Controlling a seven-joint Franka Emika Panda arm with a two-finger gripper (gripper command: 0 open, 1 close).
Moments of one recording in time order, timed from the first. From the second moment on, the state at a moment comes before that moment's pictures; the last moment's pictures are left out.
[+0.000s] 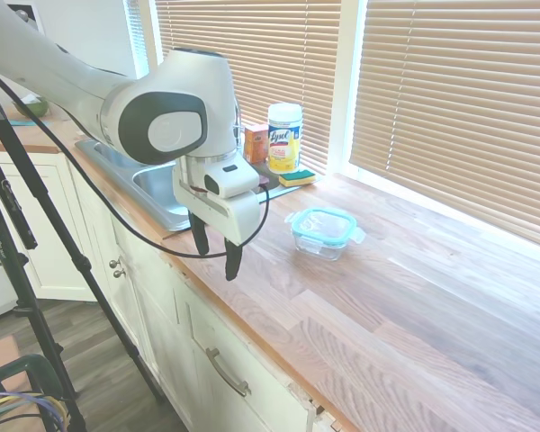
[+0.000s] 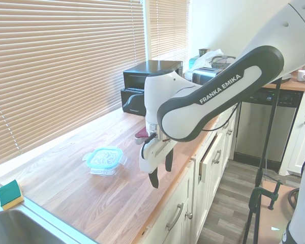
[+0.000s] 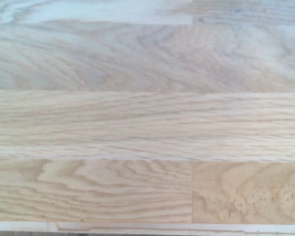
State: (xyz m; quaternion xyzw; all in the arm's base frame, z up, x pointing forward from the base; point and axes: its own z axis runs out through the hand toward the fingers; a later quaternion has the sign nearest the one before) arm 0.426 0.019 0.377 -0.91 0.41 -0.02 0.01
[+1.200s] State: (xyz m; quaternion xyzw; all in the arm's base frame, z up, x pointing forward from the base) arm 0.547 0.121 0.443 -0.93 0.33 -0.14 -0.08
